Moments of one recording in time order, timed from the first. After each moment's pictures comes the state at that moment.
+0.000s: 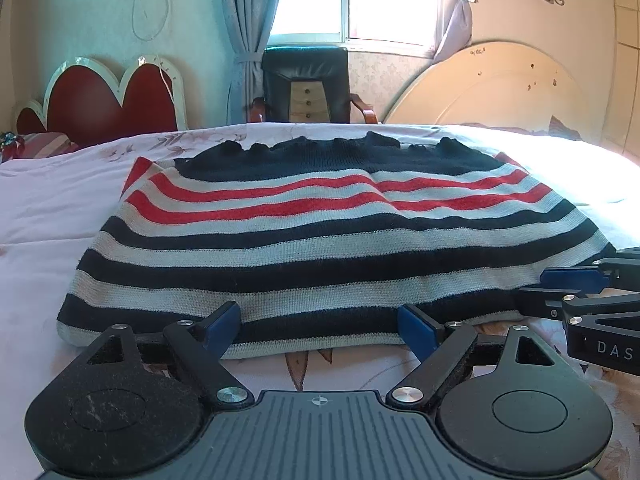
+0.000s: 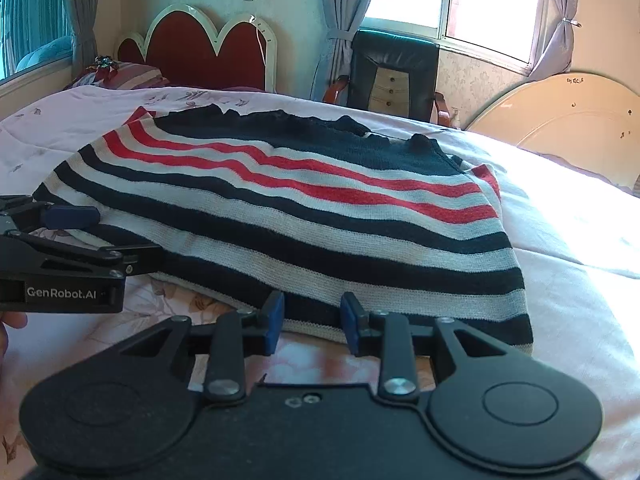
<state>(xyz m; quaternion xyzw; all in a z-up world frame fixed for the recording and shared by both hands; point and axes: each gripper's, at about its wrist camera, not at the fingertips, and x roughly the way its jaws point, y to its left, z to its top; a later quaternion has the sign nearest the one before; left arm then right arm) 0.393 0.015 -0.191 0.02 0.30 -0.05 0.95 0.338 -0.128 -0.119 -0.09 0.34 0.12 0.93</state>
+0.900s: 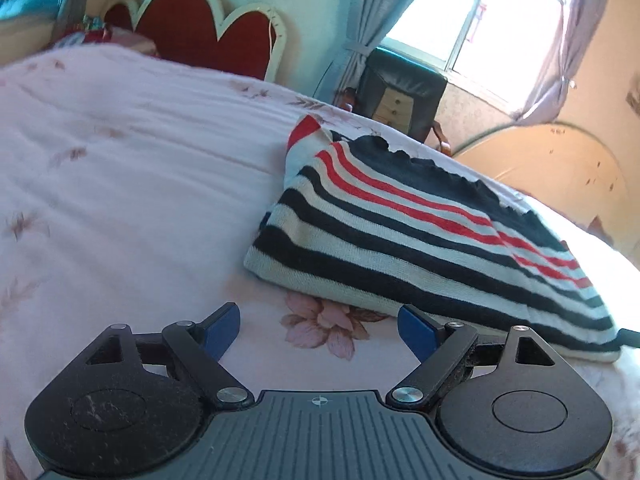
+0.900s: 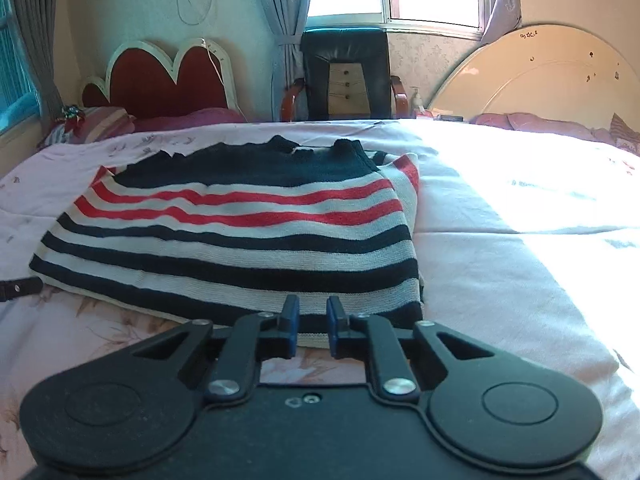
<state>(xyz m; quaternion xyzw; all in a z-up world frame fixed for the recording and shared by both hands) 0.363 0.148 -0.206 -0.19 0.32 0.02 0.93 0.334 -0.204 -0.077 0.01 0.35 0.10 0.93</state>
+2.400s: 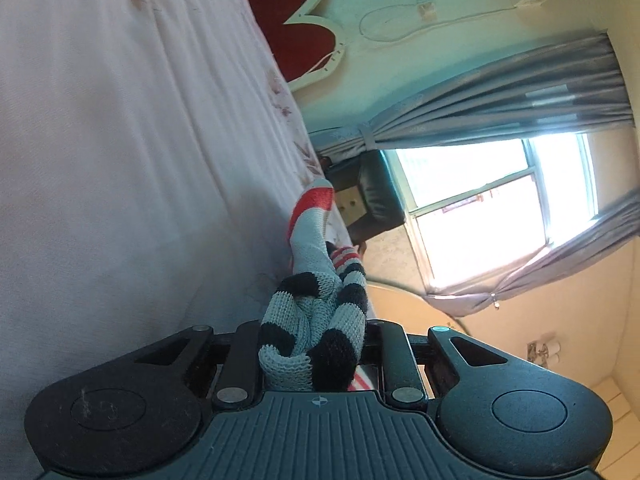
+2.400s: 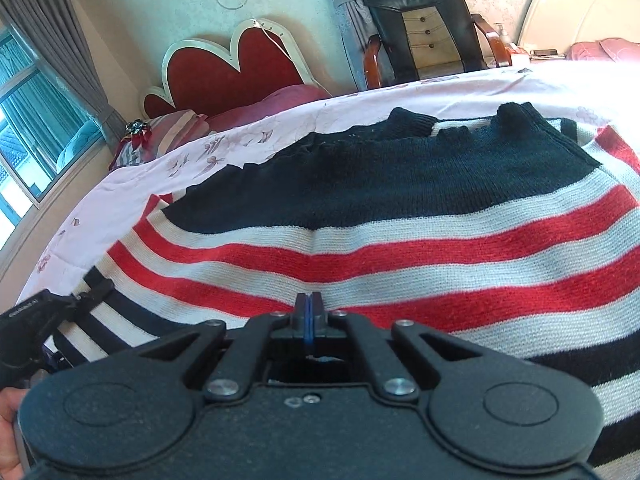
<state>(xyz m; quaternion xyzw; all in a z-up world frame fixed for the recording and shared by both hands) 0.478 0.189 -0.266 -0.54 0.17 -0.05 0.82 0.470 -0.135 -0.121 0.13 0.41 0.22 0.88</state>
